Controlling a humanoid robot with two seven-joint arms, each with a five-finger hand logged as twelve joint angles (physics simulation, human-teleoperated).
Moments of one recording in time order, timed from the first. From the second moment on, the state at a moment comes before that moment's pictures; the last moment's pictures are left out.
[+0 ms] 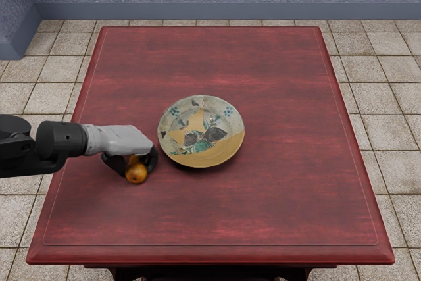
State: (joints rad) left arm -1.24 0.74 0.23 -1.53 1.53 -0.13 -0.12; right arm -0.05 0.00 -0.06 0.13 0.05 0.06 -0.08
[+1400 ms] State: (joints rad) left arm -1.51 0.68 0.23 -1.53 1.26 -0.17 -0.12; right arm -0.05 0.00 -0.06 0.13 0.05 0.06 -0.08
